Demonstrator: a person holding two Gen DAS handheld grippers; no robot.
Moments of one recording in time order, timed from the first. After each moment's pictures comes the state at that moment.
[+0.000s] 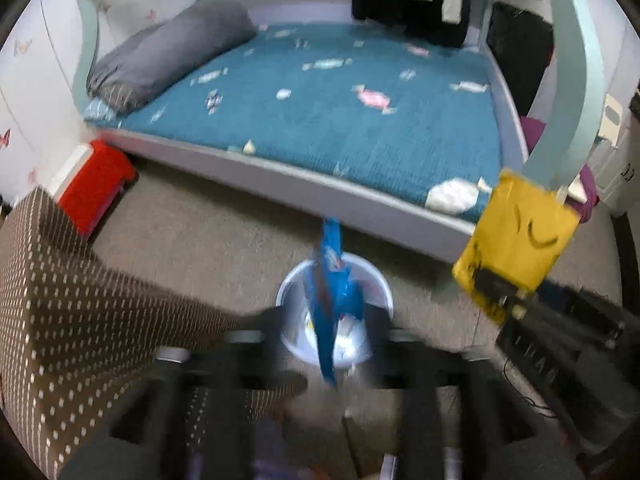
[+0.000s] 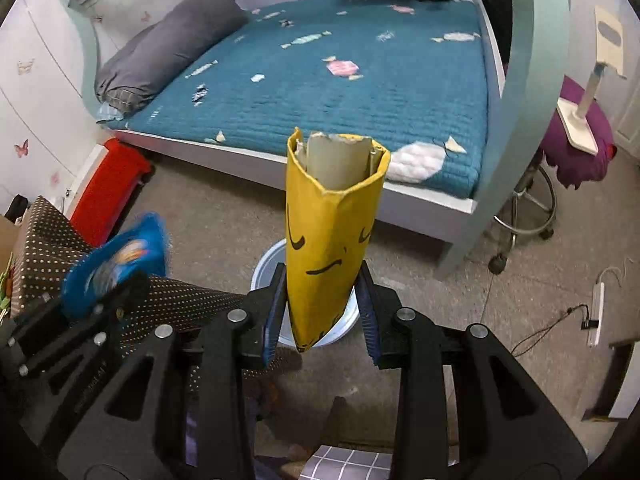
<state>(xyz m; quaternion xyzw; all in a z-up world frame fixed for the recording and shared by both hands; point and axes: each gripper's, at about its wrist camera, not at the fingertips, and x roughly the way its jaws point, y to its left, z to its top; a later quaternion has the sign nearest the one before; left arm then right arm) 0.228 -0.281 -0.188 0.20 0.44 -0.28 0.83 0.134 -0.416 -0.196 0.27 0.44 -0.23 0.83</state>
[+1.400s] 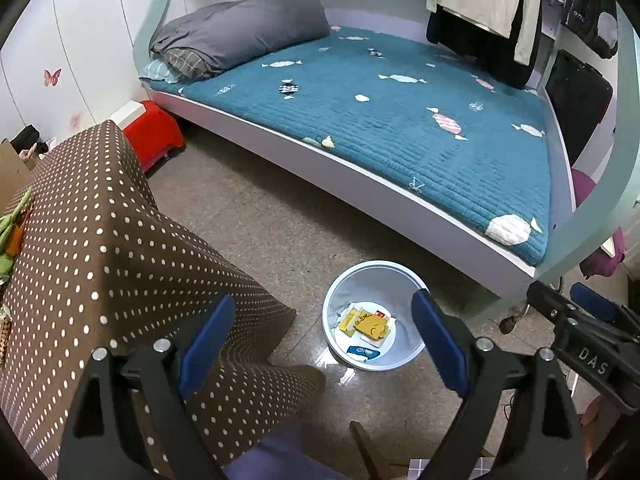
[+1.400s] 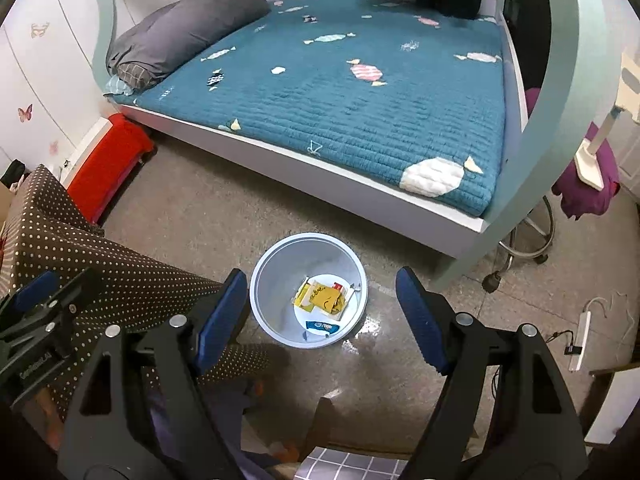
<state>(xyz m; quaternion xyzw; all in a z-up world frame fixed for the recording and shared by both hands) 0.268 -0.196 -0.179 0.14 0.46 -0.20 0.85 0.155 -0.385 -0.179 0.22 0.45 -0.21 0.84</state>
